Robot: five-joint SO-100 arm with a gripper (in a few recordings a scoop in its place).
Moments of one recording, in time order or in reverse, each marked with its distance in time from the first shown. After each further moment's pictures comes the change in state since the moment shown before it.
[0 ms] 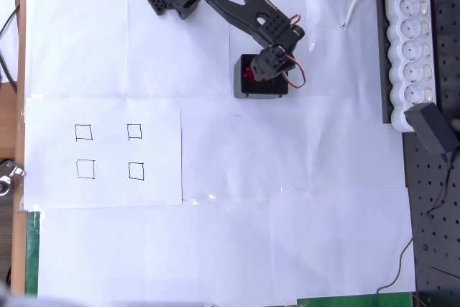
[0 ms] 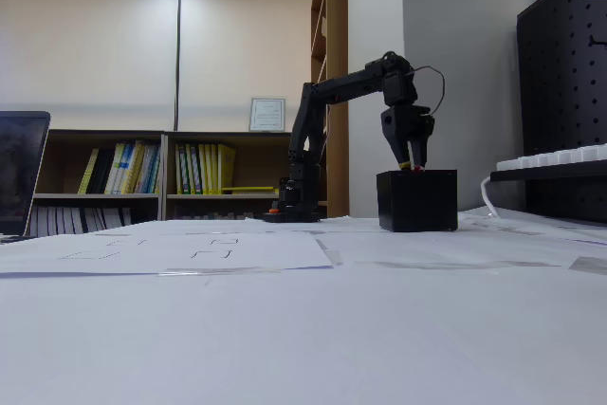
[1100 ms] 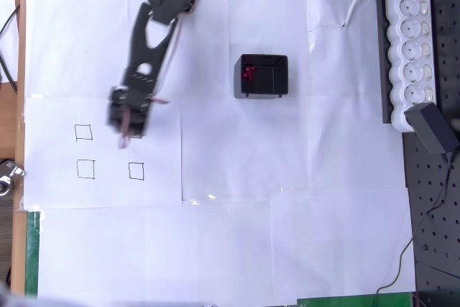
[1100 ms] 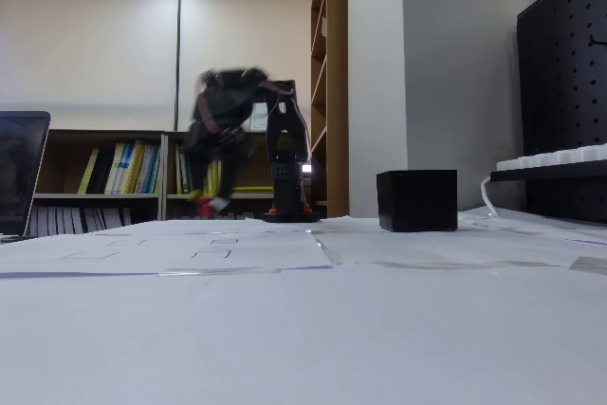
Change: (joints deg) arm 50.4 0.2 10.3 8.1 17.4
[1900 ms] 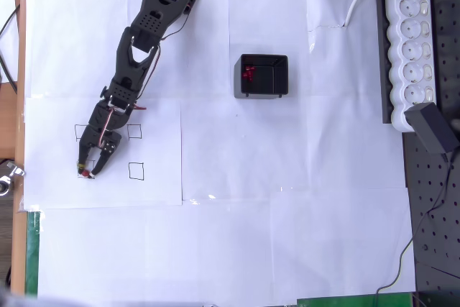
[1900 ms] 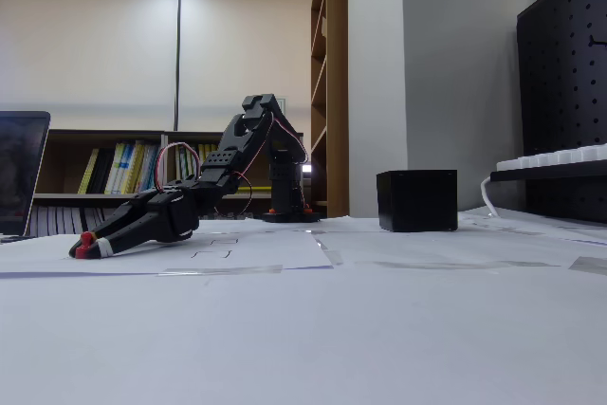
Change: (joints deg) arm 19.9 41.9 -13.8 -117.7 -1.3
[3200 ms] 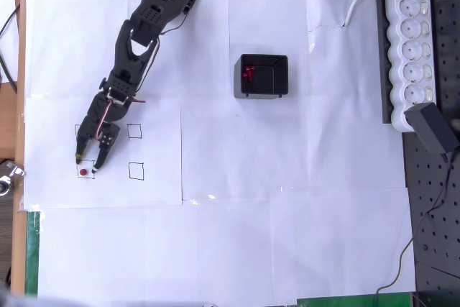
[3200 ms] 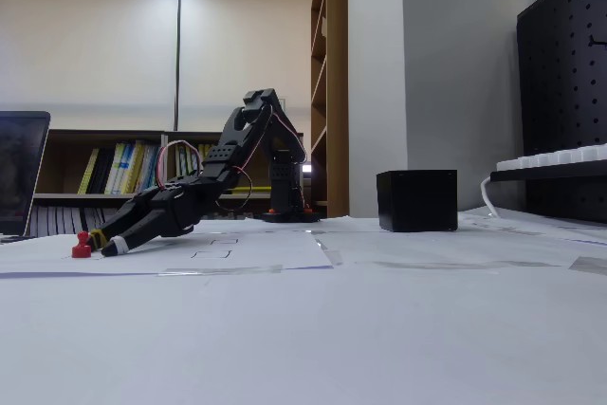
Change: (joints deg) arm 2.2 -4.3 -6.9 -0.8 0.0
